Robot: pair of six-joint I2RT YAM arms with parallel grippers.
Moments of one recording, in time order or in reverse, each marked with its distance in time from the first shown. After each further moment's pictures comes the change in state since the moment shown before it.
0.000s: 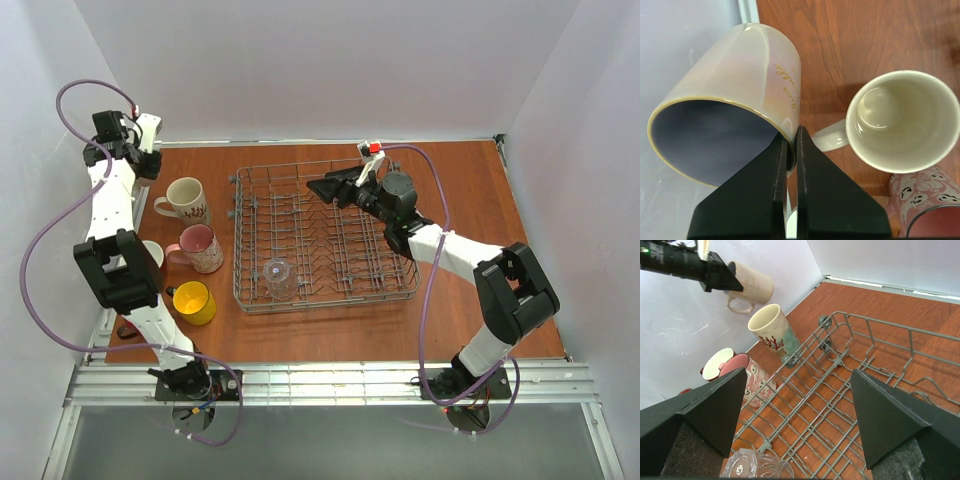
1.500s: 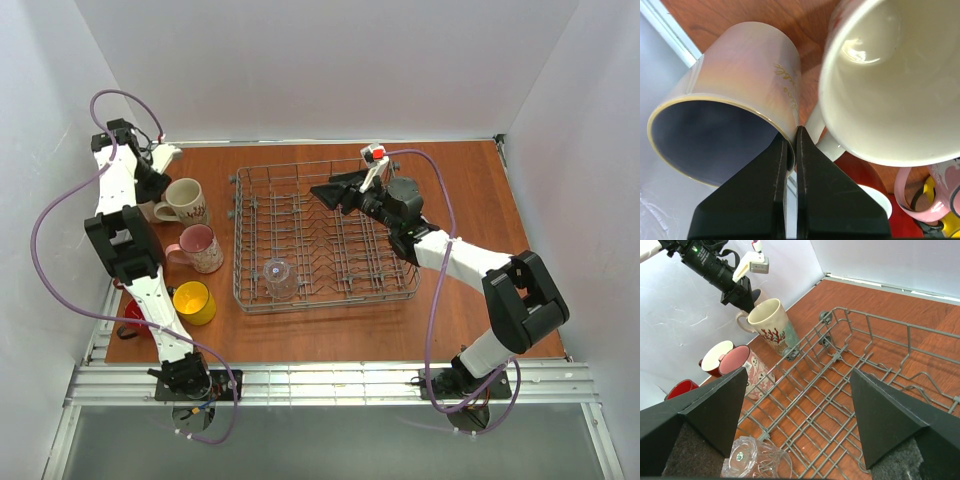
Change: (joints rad) left arm 0.012 0.358 0.358 -0.499 0.029 0.303; right arm 0.003 -0.064 -0.061 -0.004 -0.010 -0.041
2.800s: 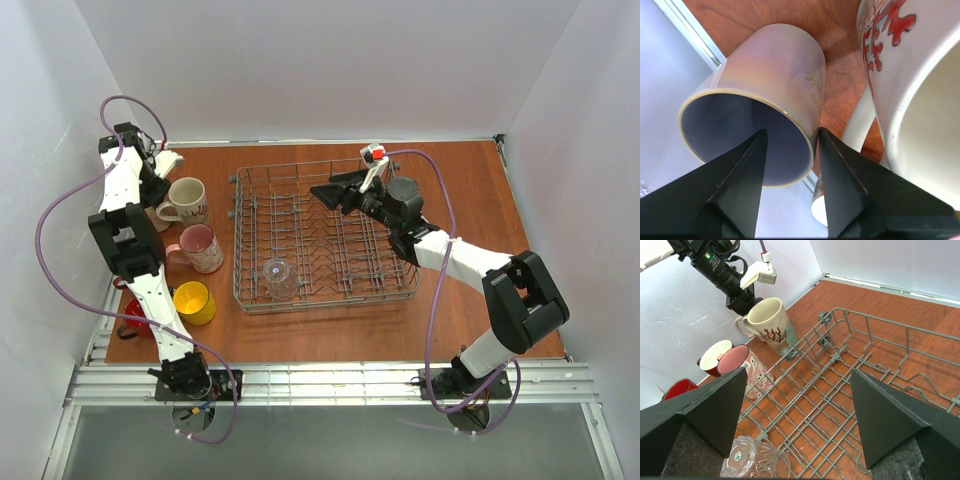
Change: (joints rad) left arm -0.016 0.037 -0.020 0.027 -0.118 0.011; right arm 0.001 -0.003 0.000 0.000 0.000 -0.015
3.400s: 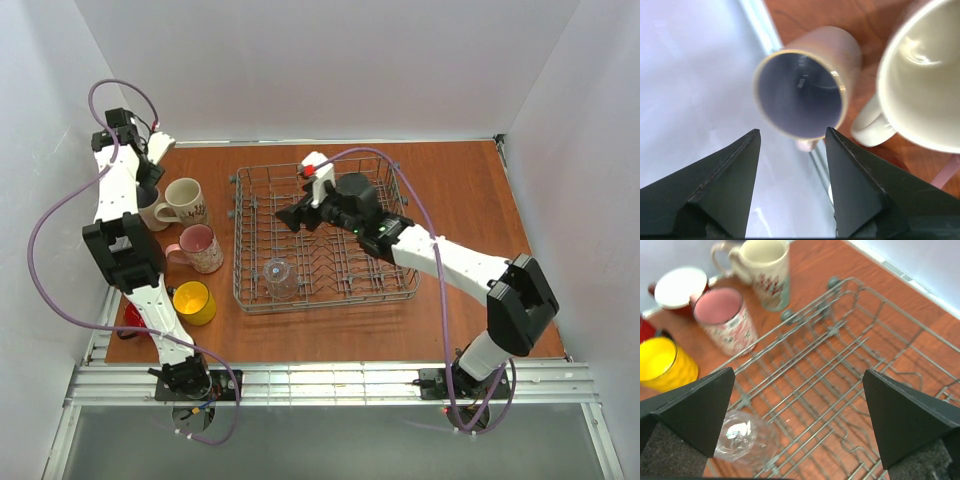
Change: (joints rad) left arm -0.012 -0.148 -0.071 0.130 -0.092 -0.035; right arm 0.220 0.017 0.253 -0.485 0.194 -0.372
